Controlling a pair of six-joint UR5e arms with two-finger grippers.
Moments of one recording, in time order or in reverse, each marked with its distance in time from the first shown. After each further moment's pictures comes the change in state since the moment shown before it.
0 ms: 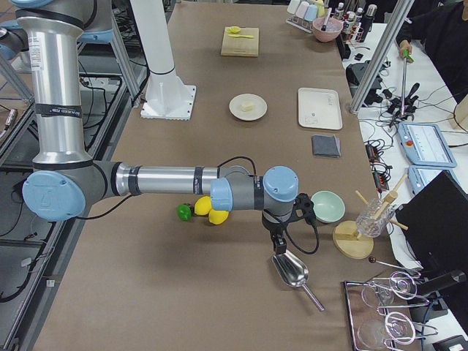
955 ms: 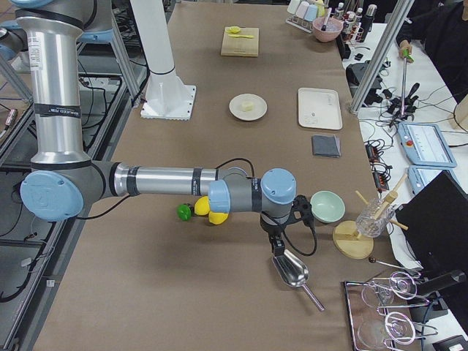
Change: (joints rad) left arm 0.000 -0.002 -0.002 -0.009 0.031 0.003; right arm 0.000 -0.011 -0.001 0.009 0.000 -0.002
